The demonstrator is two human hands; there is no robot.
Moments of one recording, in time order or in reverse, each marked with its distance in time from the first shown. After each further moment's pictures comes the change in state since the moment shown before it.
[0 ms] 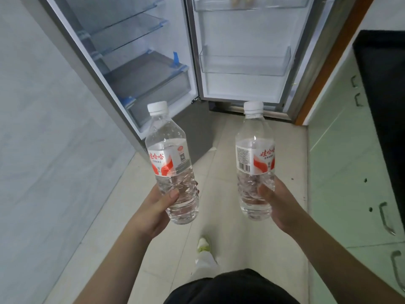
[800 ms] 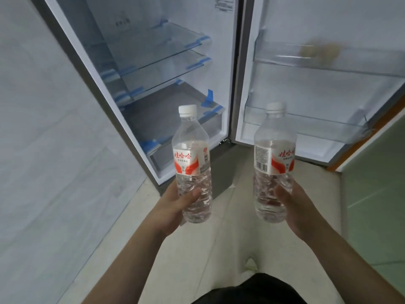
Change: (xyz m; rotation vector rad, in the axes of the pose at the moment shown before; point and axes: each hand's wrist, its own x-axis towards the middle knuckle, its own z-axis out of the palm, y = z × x) left_hand 0.229 0.119 -0.139 0.169 0.154 -0.015; right_hand 0.301 -0.079 0.026 -0.060 -0.033 -0.103
